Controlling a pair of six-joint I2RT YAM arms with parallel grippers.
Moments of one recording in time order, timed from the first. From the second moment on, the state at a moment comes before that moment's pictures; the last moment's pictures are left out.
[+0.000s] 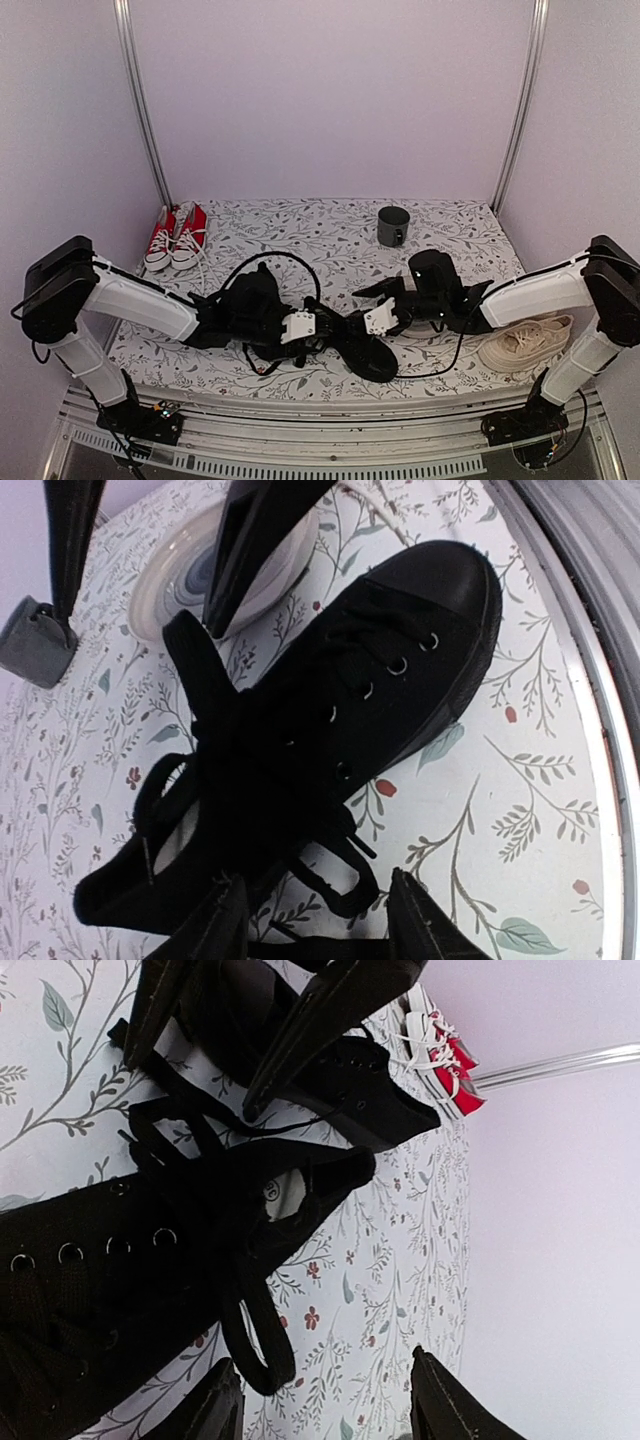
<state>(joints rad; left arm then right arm) -0.97 1.64 0.68 0.30 0.22 0.60 0.85 1.59 0.70 0.36 -0.19 -1.24</state>
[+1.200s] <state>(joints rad) -0.78 1.73 0.91 0.11 0.14 0.67 0.78 1.55 0.89 -0.12 -0.08 0.48</state>
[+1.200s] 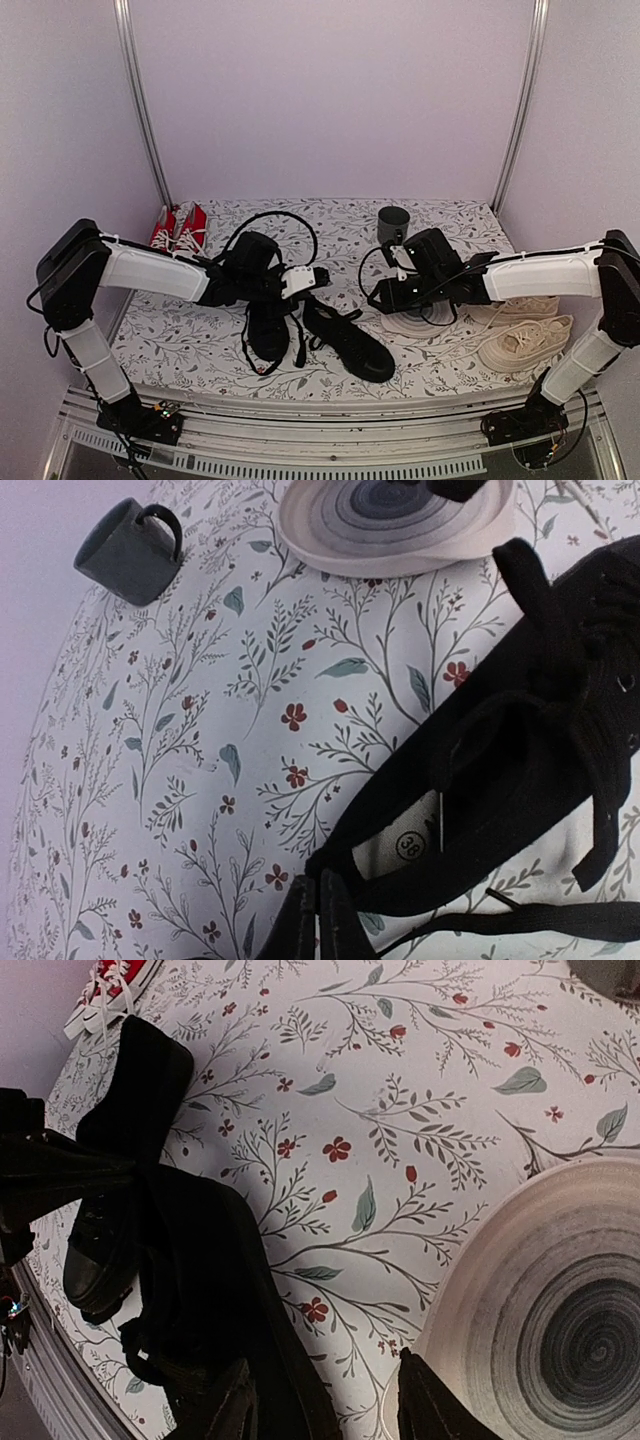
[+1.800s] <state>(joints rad) -0.78 1.85 1.04 0.17 0.13 0.65 0.78 1.58 0.89 -0.06 -0.19 0.48</state>
